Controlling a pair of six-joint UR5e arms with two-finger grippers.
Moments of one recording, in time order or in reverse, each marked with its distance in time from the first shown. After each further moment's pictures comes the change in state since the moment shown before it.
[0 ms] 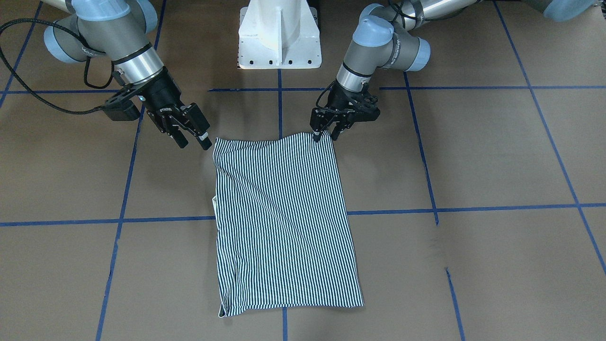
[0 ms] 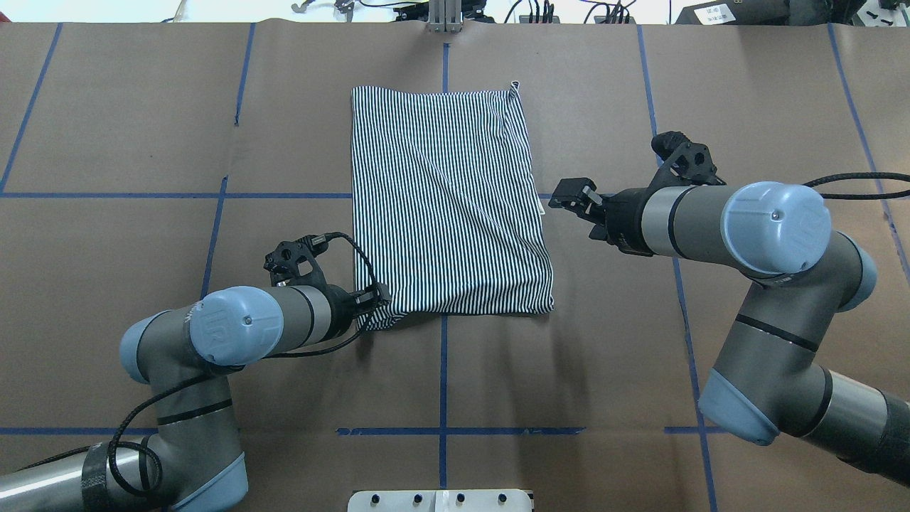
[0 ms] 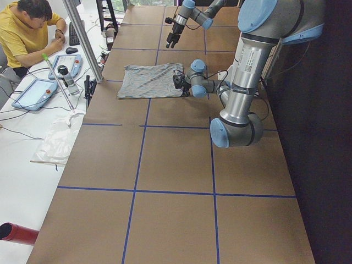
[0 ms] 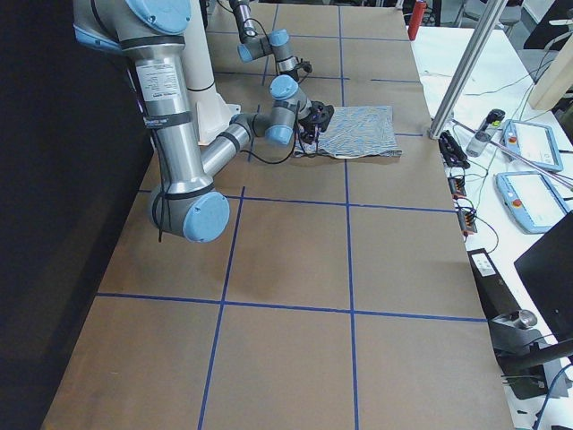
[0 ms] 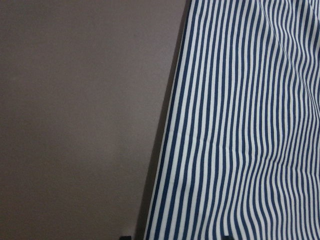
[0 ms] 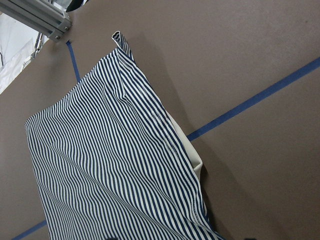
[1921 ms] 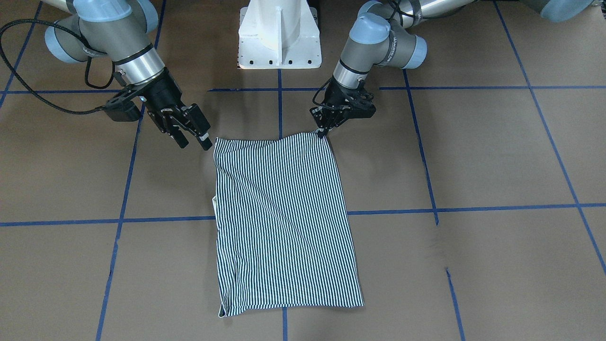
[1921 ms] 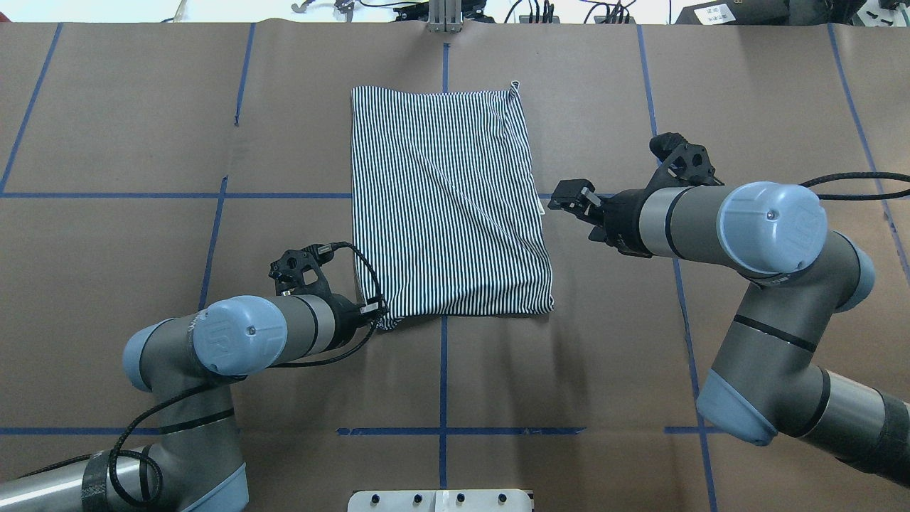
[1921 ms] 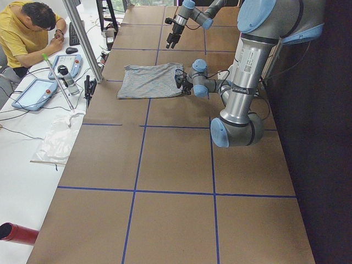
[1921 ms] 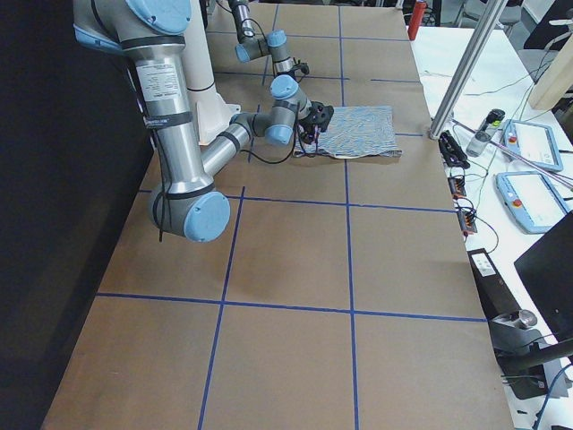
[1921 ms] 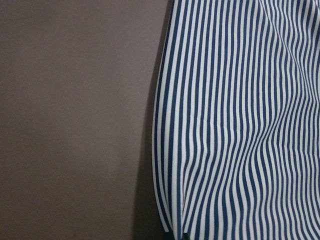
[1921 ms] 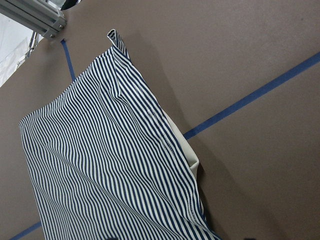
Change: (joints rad) left arm 0.019 0.003 -0.009 0.002 0.001 0.014; right arm -0.004 0.010 0.000 -0.034 0.002 0.010
